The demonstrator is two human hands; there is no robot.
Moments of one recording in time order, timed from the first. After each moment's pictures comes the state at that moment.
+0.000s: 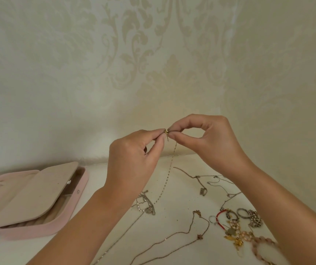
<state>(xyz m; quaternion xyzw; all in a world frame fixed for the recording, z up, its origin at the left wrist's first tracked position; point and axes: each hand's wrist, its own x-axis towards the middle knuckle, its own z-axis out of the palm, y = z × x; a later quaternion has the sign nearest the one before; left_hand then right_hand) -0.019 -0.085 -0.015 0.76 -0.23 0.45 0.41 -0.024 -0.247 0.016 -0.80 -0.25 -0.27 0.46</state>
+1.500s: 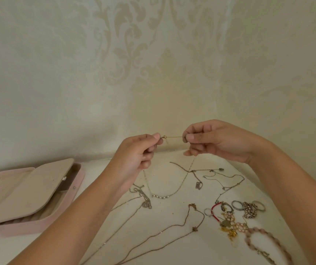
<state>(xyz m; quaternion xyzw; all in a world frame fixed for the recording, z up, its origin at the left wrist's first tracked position) -0.002 -0.086 -0.018 0.67 -0.11 -0.03 0.74 -0.001 -0.296 0.016 -0.77 -0.20 0.12 0.59</state>
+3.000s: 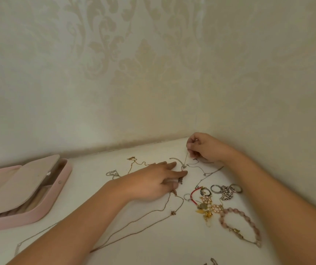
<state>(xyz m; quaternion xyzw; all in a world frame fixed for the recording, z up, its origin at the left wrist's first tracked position) 0.003 -0.134 -0.071 0.91 -0.38 -0.12 0.09 0.039 -0.337 -0.064 -0.86 -0.02 0.02 0.52</state>
